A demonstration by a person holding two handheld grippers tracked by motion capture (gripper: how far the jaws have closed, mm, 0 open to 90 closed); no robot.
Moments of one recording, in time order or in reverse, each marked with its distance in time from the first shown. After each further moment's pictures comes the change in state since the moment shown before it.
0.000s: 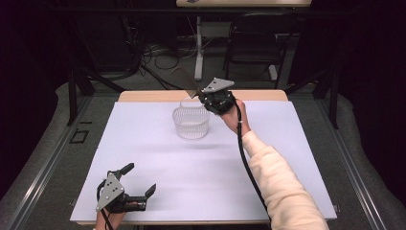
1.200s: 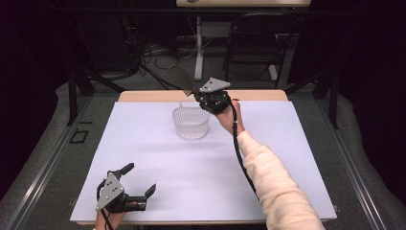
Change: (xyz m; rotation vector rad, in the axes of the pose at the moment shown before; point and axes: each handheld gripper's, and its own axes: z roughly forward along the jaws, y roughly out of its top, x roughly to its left) left arm 0.000 0.000 0.000 -0.003 -0.002 -0.004; right arm 0.006 0.002 0.013 -0.062 -0.008 0.002
